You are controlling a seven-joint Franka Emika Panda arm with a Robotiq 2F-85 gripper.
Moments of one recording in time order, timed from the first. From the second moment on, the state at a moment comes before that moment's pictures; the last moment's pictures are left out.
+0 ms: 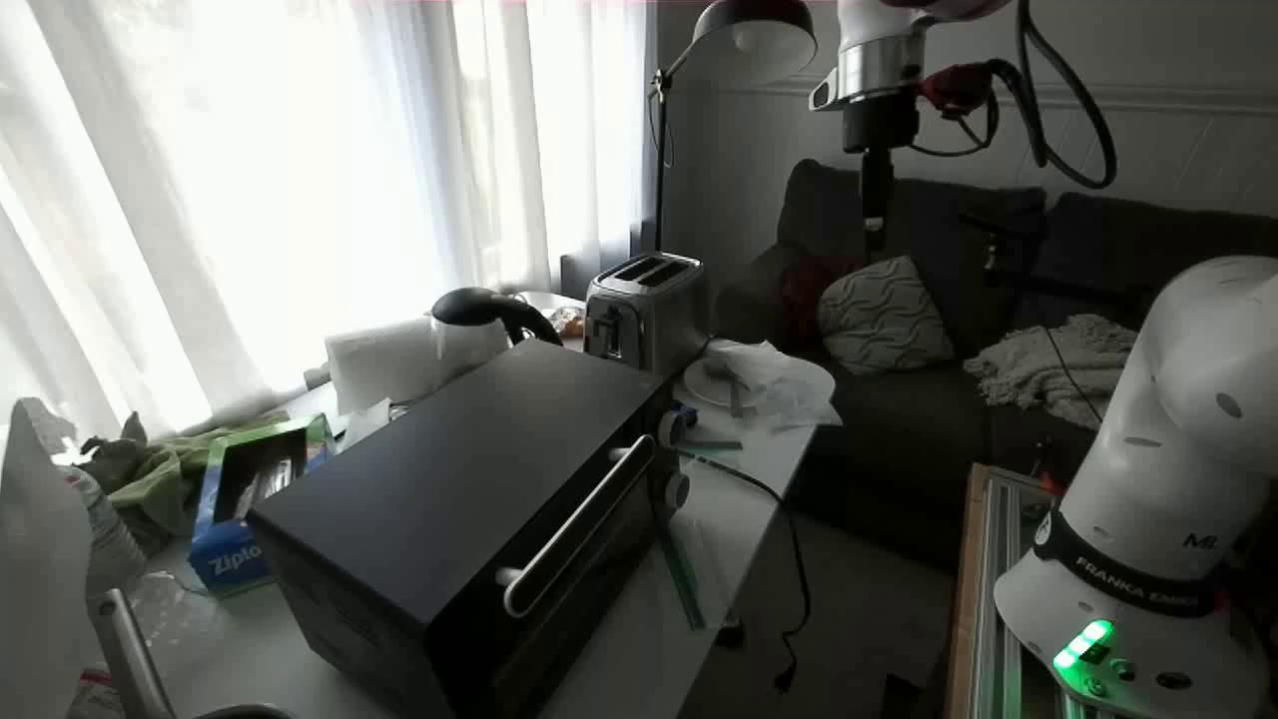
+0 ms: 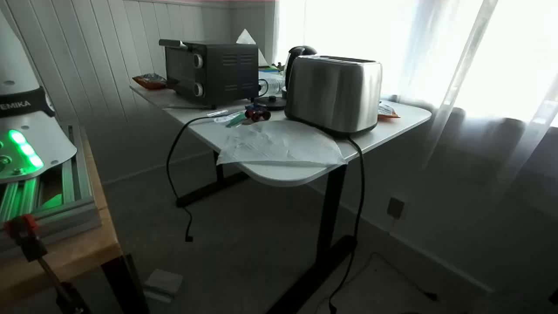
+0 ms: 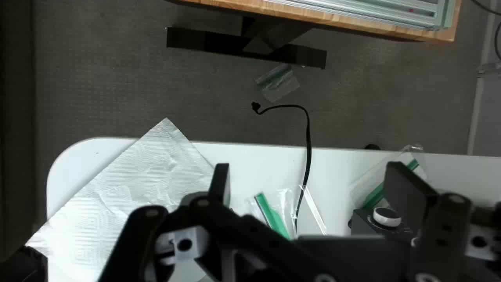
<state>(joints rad) -0.09 -0.54 -0.32 -2.38 -0.10 1.61 -0.44</state>
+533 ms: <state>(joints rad) -0.09 -0.54 -0.32 -2.38 -0.10 1.61 -0.44</state>
